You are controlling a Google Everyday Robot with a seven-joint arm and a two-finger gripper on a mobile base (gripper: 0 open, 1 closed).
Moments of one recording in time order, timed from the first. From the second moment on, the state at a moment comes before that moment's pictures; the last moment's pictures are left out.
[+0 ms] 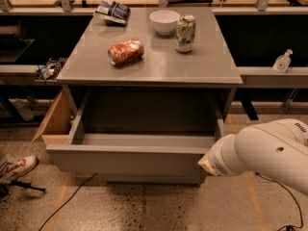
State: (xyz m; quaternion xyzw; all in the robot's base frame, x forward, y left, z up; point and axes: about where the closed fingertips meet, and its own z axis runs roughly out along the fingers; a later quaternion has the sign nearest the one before) arm 0.449 -0.160 0.690 -0.41 0.88 0.01 0.23
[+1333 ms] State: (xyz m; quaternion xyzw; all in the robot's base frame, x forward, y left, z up) arm 0.511 -0.150 0.683 -0.37 0.87 0.02 0.34
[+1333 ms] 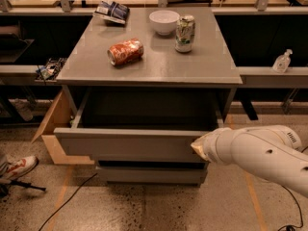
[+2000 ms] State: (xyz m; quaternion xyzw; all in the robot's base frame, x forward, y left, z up) arm 0.571 -0.139 0.678 -0.36 0.85 0.04 0.39
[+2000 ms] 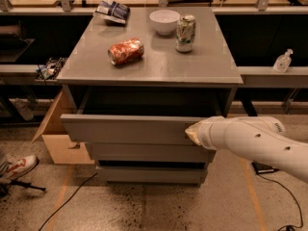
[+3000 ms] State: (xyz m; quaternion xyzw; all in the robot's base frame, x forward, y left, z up) arm 0.627 -0.113 0.661 -0.39 0.83 0.08 0.38
